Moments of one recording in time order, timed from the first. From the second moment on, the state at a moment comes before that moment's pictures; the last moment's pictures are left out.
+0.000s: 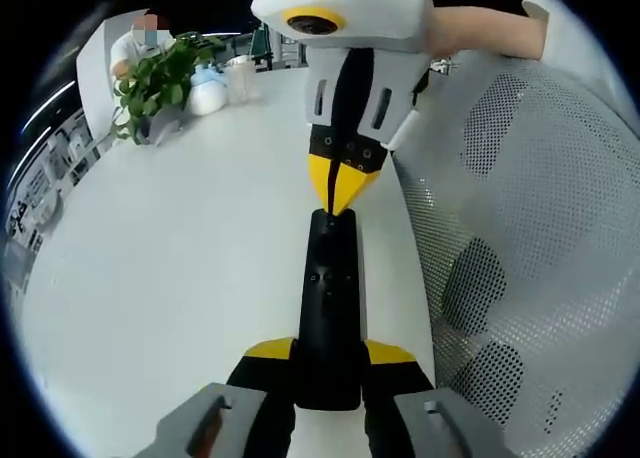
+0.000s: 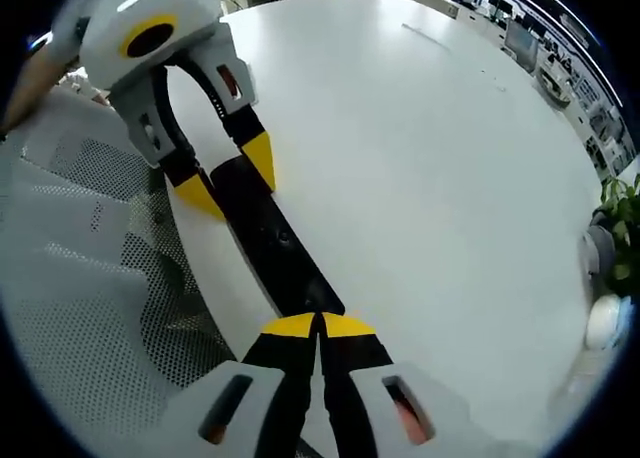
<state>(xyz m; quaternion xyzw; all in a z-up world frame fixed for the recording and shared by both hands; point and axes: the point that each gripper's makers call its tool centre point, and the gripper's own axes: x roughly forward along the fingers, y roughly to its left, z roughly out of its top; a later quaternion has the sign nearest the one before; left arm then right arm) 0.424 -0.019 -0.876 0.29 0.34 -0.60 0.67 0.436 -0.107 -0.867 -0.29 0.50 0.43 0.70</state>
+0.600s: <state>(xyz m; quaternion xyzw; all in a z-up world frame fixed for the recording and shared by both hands) 0.424 -0.020 -0.876 0.28 0.34 -0.60 0.67 0.435 -0.093 -0.867 -0.31 0.48 0.44 0.69</state>
